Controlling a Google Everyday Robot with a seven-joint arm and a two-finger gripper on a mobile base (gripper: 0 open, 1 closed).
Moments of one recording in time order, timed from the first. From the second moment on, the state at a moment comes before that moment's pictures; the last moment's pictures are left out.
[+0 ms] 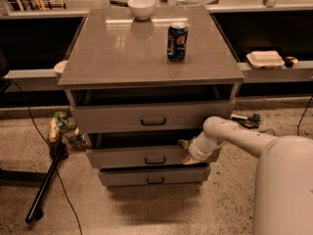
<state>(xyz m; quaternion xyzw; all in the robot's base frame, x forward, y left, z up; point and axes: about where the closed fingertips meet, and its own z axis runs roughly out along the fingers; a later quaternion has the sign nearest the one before) 0.619 -0.137 0.399 -0.77 0.59 0.12 0.20</state>
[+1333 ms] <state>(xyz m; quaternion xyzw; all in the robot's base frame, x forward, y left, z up) 0.619 -0.136 0.404 -0.77 0.59 0.12 0.20</state>
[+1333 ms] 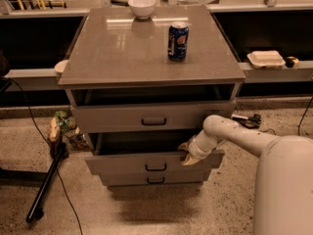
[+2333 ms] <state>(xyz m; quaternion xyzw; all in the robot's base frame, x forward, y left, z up) 0.619 -0.136 0.404 -0.77 0.59 0.12 0.20</state>
